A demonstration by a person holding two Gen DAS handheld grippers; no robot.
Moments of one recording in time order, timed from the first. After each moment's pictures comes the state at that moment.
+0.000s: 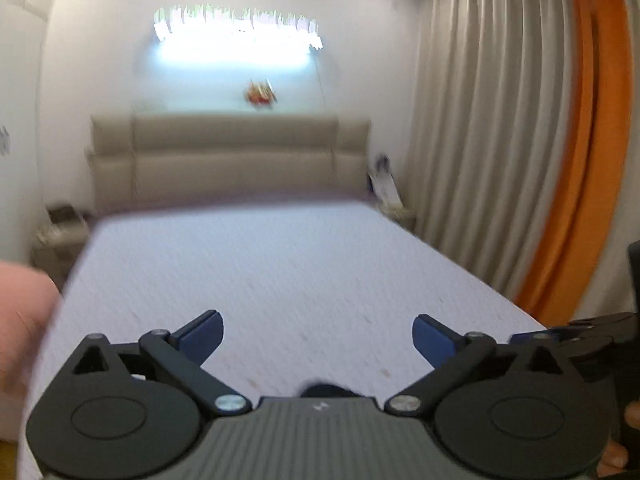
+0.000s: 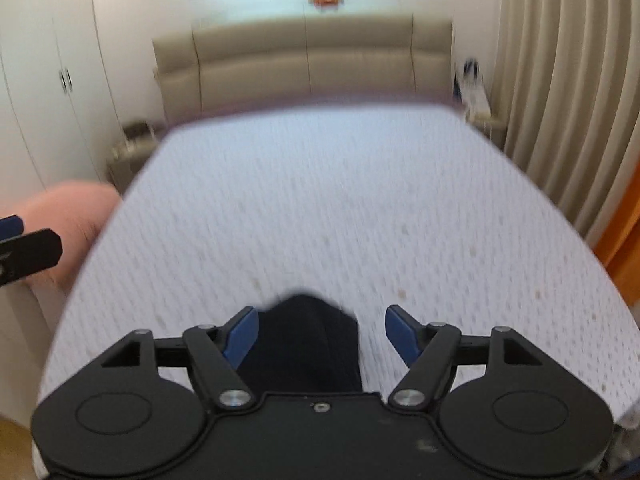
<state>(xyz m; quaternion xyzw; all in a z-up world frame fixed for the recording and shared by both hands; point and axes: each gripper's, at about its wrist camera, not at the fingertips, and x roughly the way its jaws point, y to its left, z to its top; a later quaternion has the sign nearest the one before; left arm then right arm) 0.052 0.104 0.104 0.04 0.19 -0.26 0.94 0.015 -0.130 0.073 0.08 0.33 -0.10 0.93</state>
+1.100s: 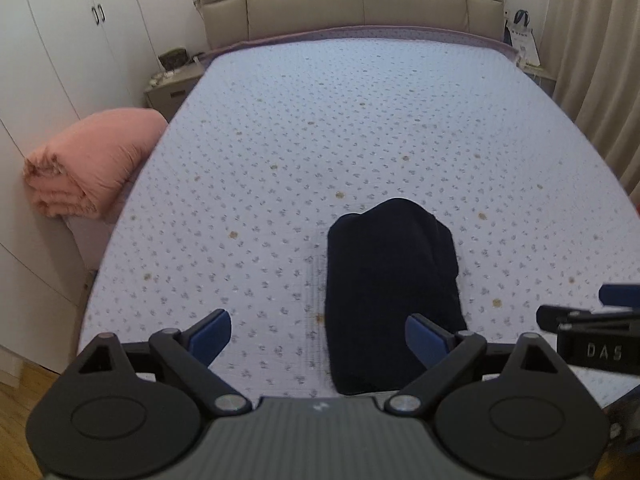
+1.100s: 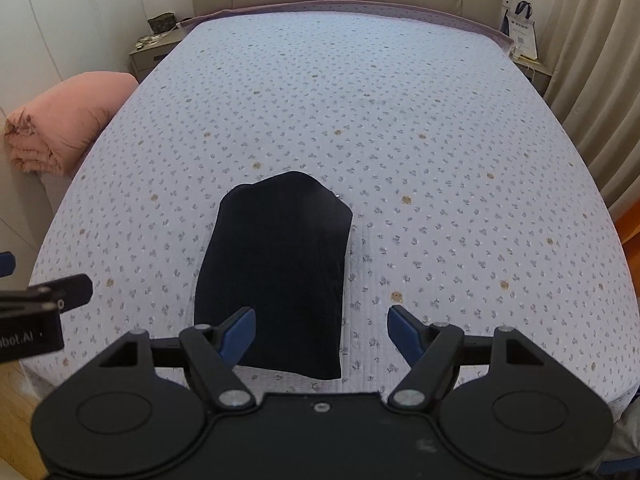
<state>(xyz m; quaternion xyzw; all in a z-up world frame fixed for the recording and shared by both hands) 0.020 0.024 0.015 0.09 0.45 -0.03 0.89 0.003 -0.159 -0.002 0.03 0.49 -0.04 0.87</state>
